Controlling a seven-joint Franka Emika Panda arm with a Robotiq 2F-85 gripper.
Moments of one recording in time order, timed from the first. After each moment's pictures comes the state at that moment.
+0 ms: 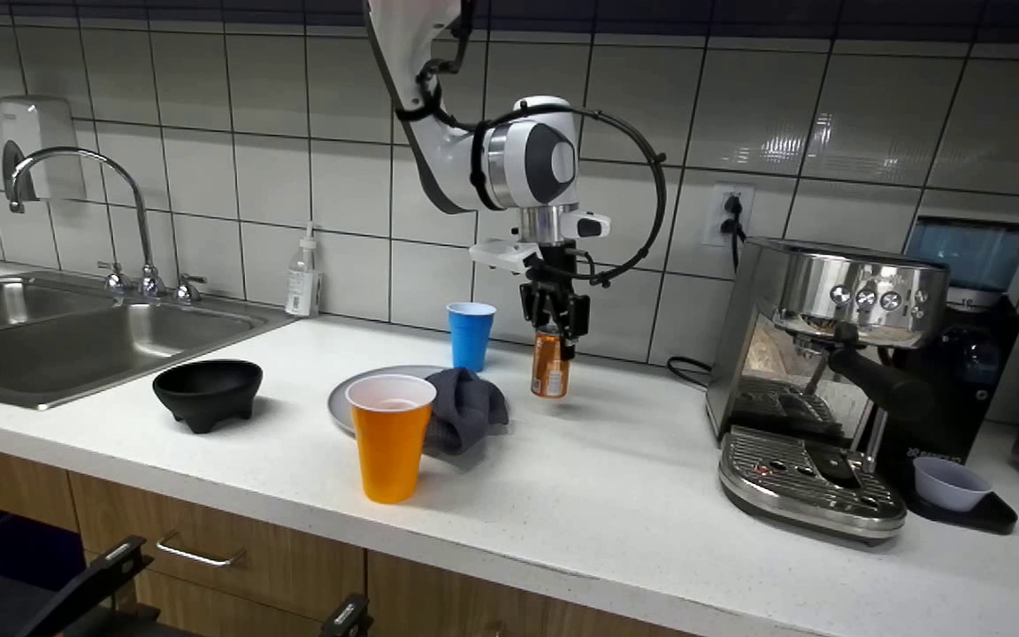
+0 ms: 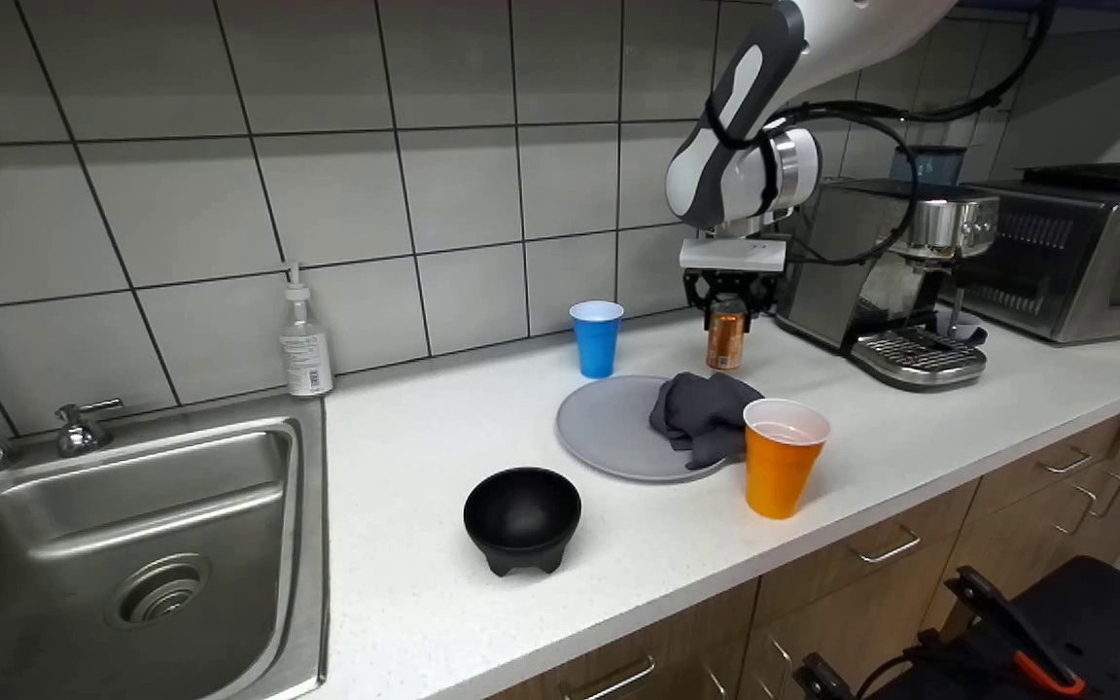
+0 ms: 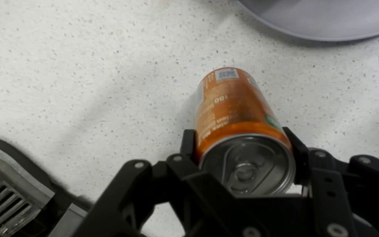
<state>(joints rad) -0.06 0.59 -0.23 -1.80 -0.03 2.50 0.52</state>
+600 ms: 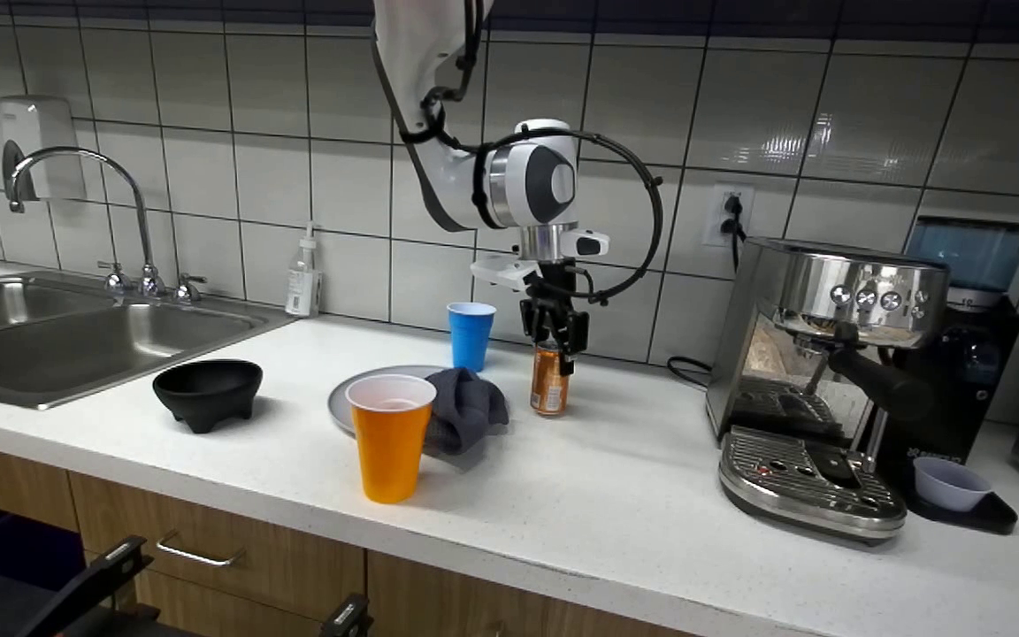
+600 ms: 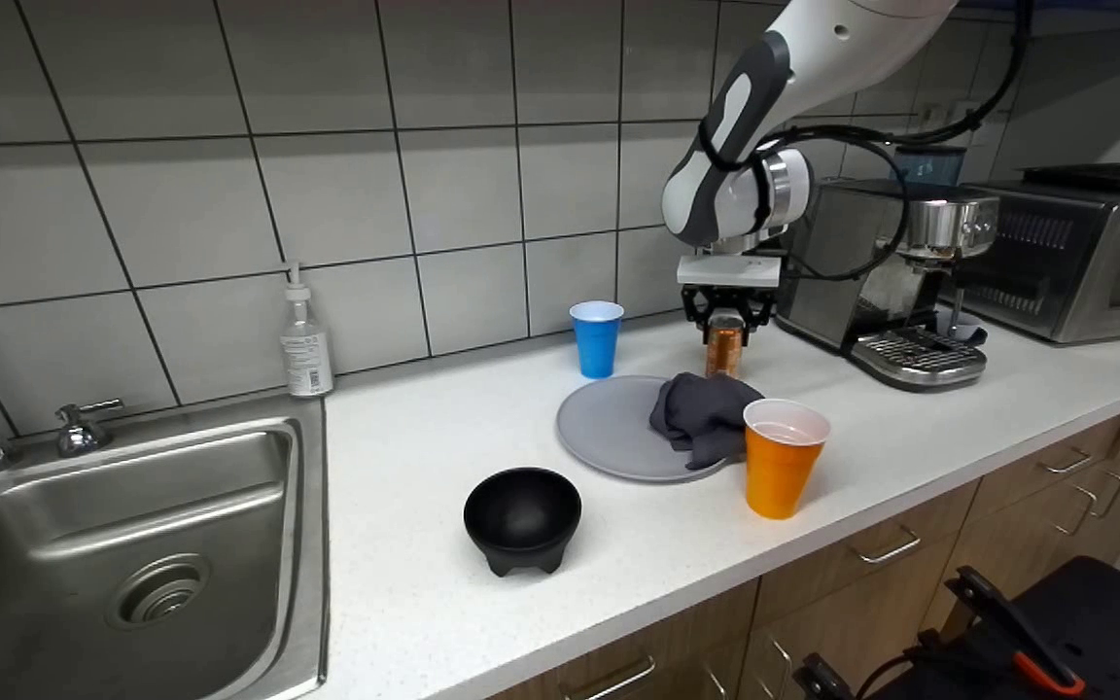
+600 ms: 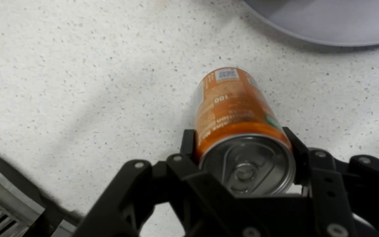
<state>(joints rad) -0.06 0.66 -0.23 -1.76 -0.02 2.50 0.52</state>
